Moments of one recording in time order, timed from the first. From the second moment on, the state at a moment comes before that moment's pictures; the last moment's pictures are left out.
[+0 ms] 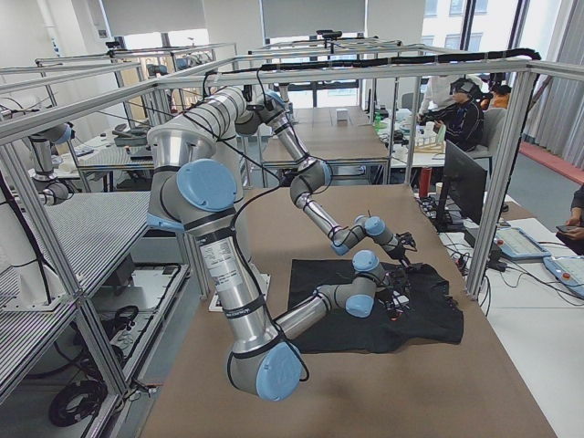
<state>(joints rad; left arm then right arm) -0.71 -2.66 -0.82 -2.19 -1.41 -1.19 0.82 -1.06 1.54 -0.91 1.84 1.16</state>
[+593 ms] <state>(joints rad) -0.73 -2.66 -0.82 -2.20 -1.40 -1.18 0.80 -1.06 1.53 -0.90 1.84 1.16</state>
